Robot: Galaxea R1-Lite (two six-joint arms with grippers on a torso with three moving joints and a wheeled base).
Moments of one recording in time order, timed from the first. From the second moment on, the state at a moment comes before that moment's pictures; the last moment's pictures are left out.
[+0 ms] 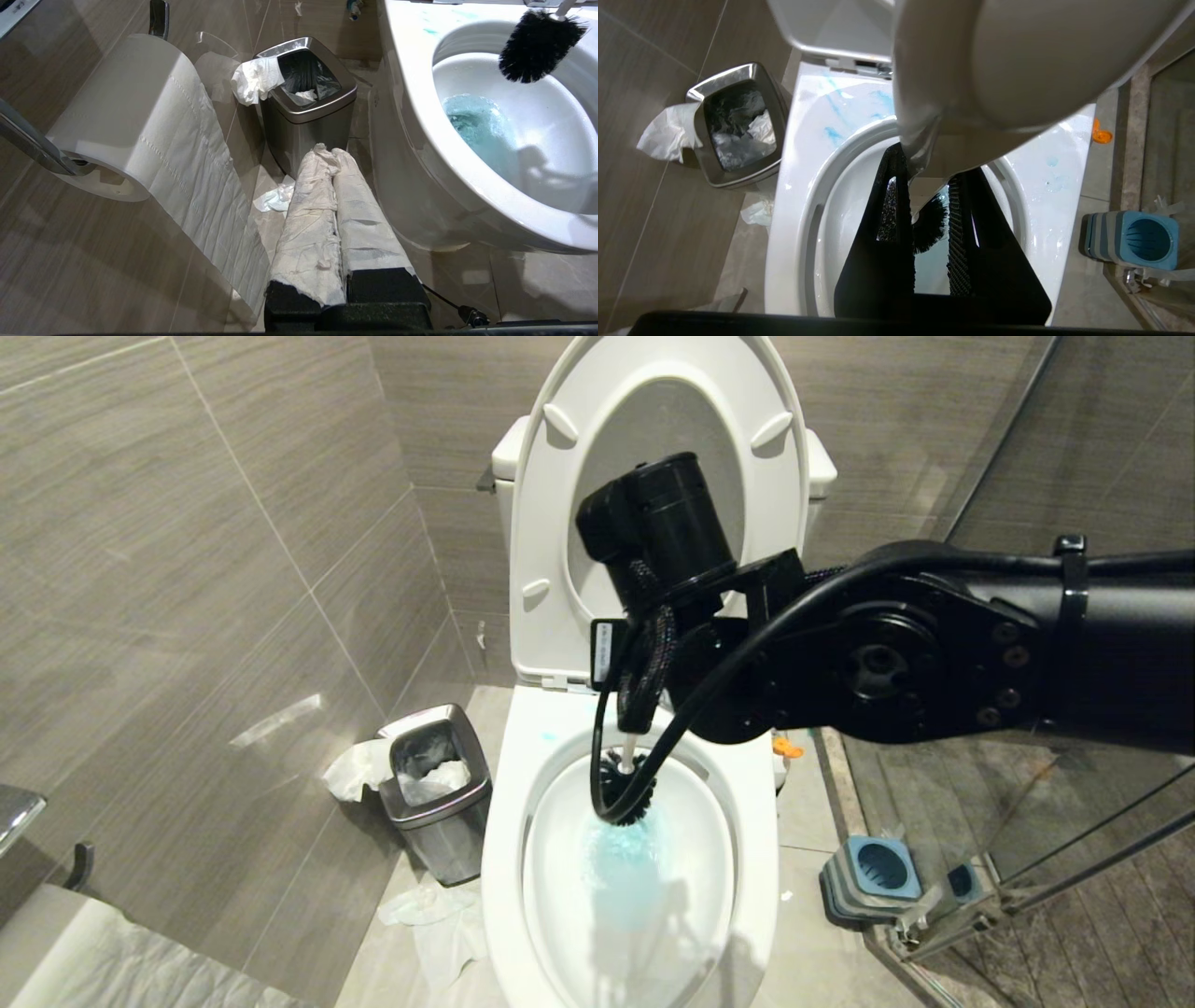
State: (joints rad) left arm 0.00 0.00 0.00 0.01 -0.01 0.00; right arm 0.89 2.06 -1.91 0.31 -0.73 0.42
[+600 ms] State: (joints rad) left arm 0.00 0.00 0.00 0.01 -0.01 0.00; right arm 0.85 1.98 -1.88 0.32 -0.67 0.45
